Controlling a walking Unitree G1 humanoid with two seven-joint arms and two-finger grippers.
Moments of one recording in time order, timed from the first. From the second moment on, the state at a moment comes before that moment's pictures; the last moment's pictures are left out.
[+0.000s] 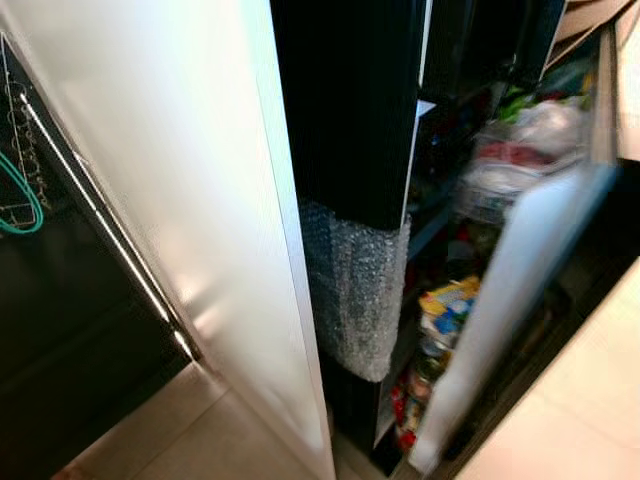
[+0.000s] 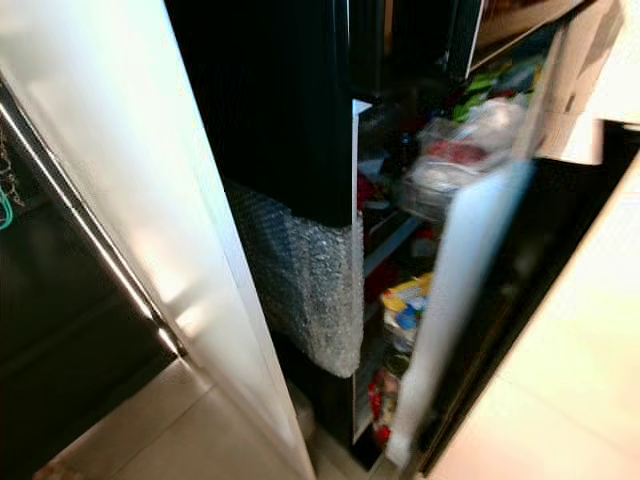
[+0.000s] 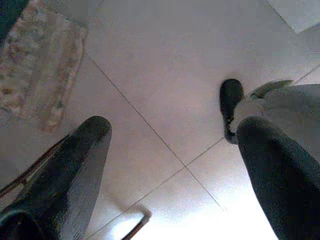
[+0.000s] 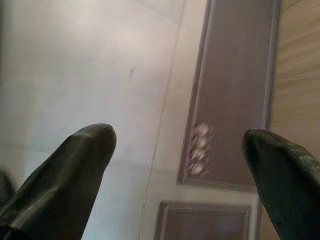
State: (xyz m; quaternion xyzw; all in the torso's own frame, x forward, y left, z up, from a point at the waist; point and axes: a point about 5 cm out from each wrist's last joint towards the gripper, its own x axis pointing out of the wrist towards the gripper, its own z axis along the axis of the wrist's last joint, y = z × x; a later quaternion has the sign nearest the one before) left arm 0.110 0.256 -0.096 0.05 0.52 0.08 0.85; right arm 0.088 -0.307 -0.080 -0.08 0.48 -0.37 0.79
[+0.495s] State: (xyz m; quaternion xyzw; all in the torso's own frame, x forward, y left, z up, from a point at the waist) left arm 0.112 0.254 -0.096 0.05 0.52 0.08 0.85; right arm 0.105 -0.311 -0.068 -0.03 0.38 -0.36 0.85
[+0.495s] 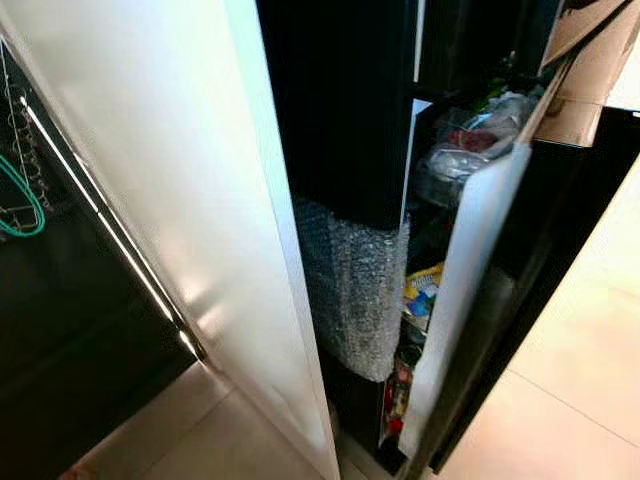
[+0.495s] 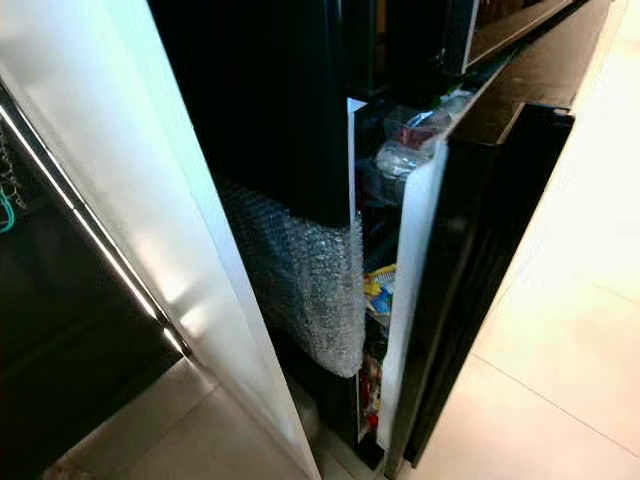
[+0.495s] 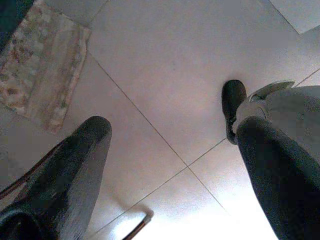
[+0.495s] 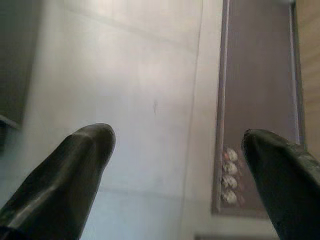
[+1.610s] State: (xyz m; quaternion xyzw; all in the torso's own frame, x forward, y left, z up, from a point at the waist) left arm 0.112 0.254 -0.096 0.05 0.52 0.07 0.85; right arm 0.197 -0.278 0.001 -0.07 0.17 0.16 0.97
